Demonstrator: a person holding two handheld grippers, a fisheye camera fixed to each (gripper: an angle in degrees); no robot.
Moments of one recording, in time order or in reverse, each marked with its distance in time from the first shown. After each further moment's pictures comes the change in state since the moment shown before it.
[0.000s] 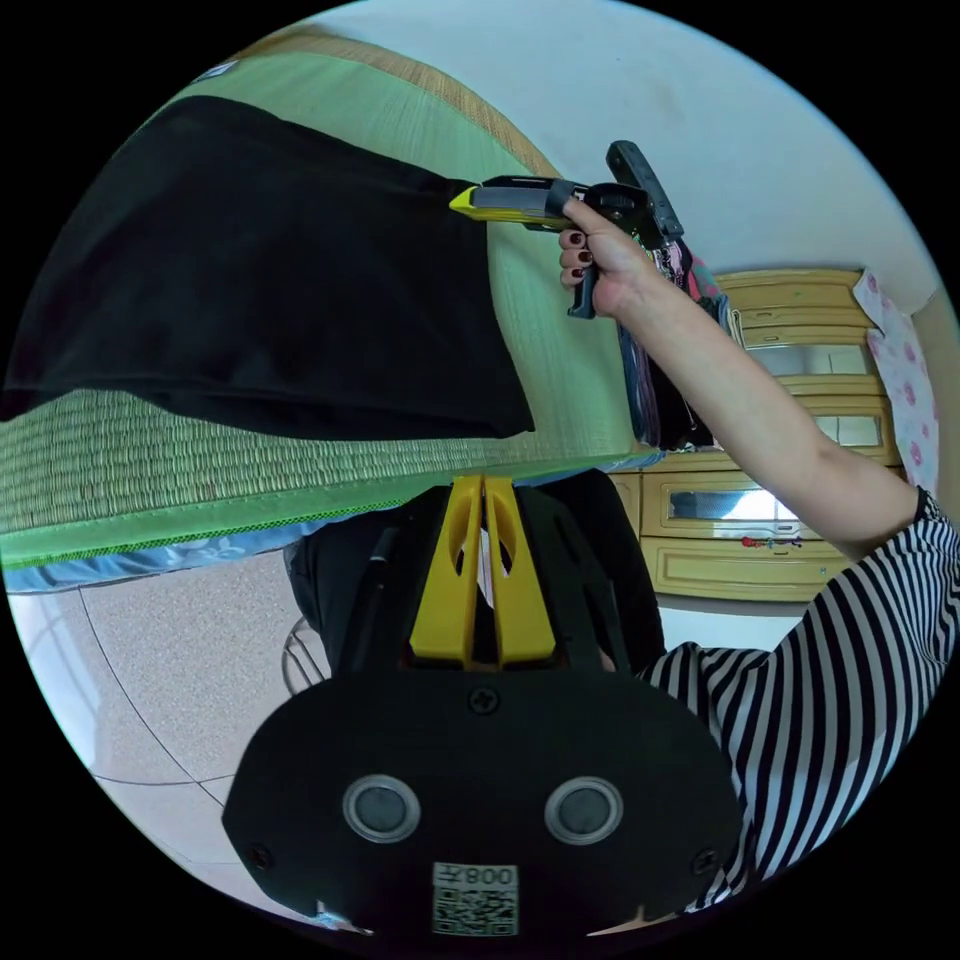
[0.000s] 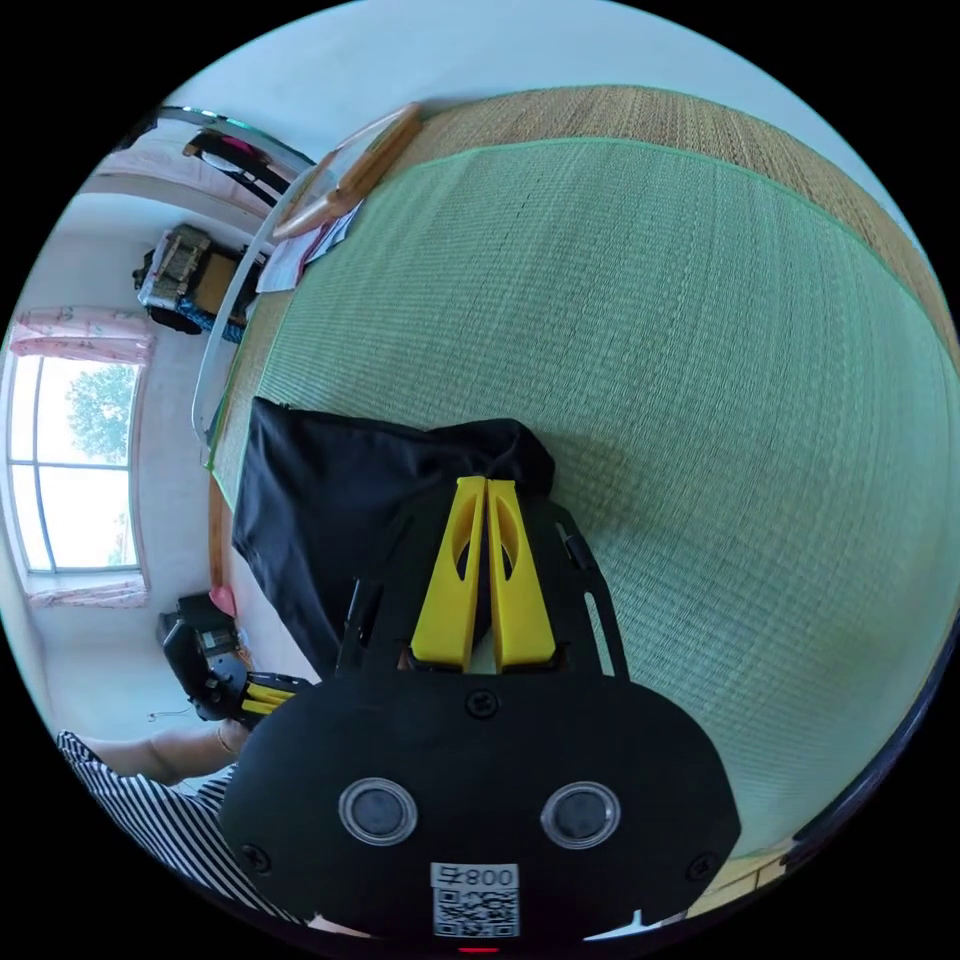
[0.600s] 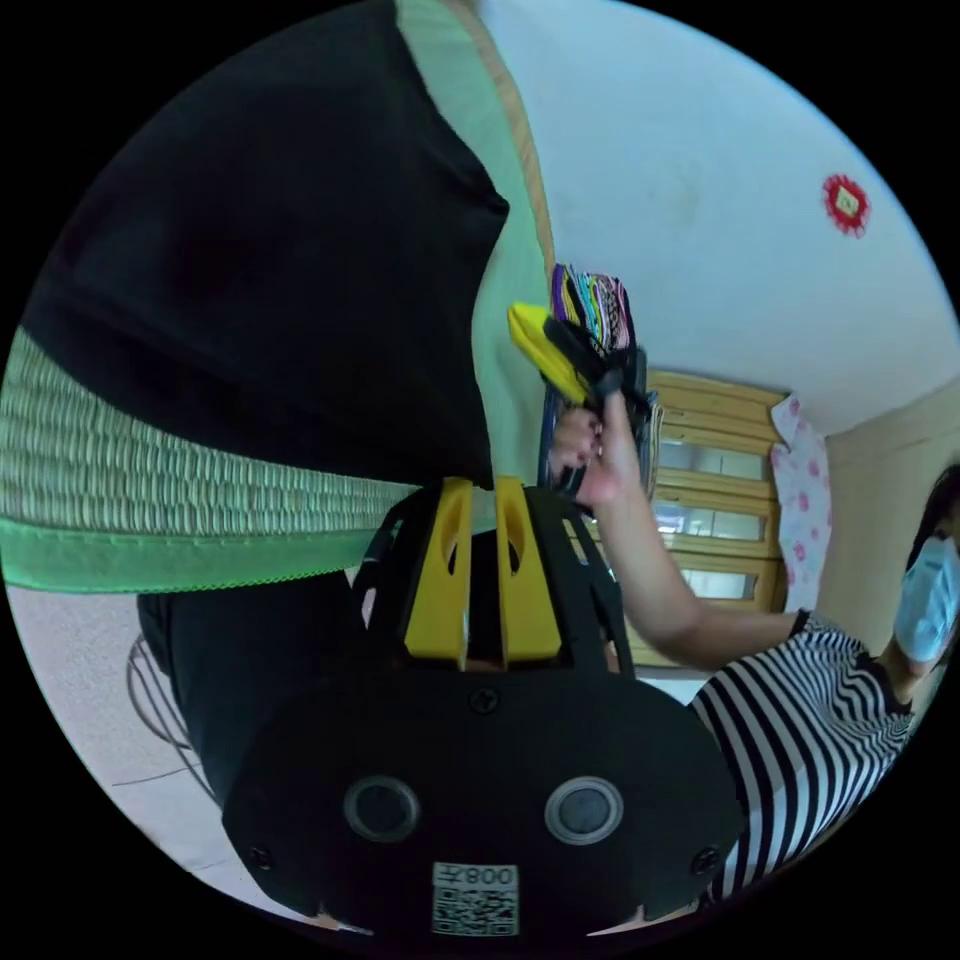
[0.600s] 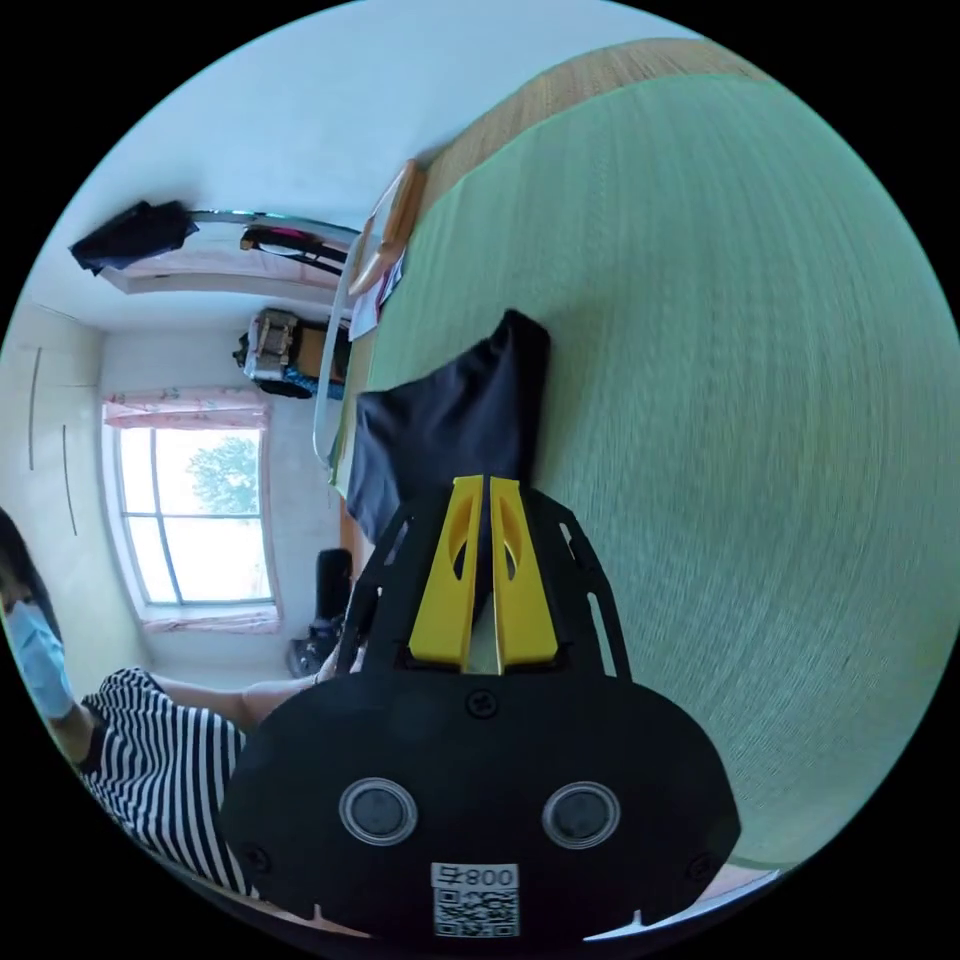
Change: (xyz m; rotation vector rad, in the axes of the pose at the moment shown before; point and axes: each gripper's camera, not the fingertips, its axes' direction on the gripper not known) left arm -0.076 -0.010 0.036 0.125 0.415 -0.228; right arm 0.127 0.170 0.005 0.079 -0.435 0.130
